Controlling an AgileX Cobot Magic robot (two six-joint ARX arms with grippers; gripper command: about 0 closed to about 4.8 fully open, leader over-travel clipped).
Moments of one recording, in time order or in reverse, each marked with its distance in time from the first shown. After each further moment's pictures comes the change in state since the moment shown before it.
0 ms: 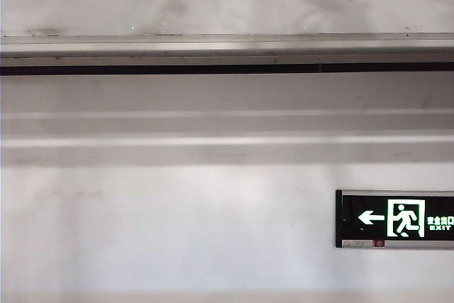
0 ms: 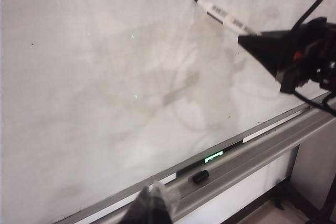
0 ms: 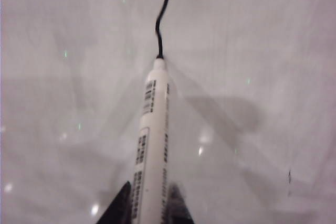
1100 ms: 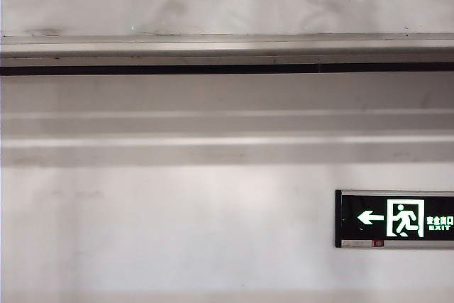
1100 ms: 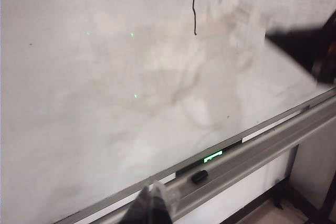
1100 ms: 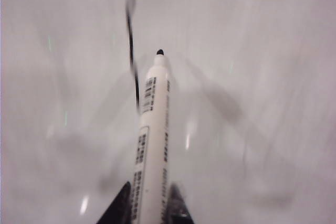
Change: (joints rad) left arm 0.000 0.000 0.000 0.000 0.000 0.000; right arm -0.002 -0.067 0.002 -0.078 0.036 -0.008
